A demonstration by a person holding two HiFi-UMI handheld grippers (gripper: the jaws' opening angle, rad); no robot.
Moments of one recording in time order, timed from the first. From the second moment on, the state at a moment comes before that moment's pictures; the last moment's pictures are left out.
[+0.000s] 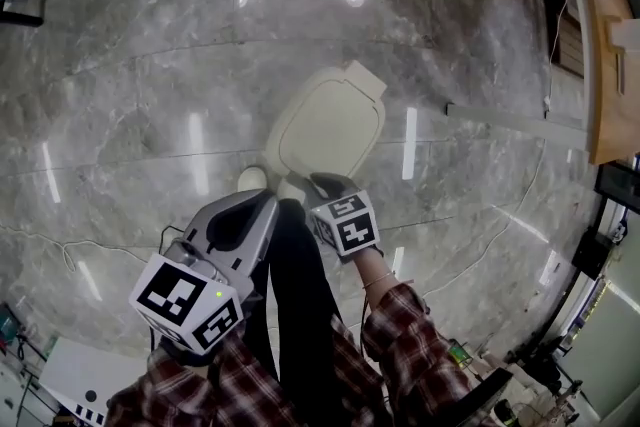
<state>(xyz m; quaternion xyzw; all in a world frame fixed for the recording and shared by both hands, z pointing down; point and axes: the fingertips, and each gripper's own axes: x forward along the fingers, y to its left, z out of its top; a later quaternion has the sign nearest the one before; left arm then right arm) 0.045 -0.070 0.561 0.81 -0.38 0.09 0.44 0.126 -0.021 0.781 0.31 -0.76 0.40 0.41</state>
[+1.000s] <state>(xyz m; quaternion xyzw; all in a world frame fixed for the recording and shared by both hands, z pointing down) 0.071 -0.068 0.180 0.92 -0.33 -0.03 0.22 0.111 -0.066 0.211 0.41 -0.89 0.14 0.12</state>
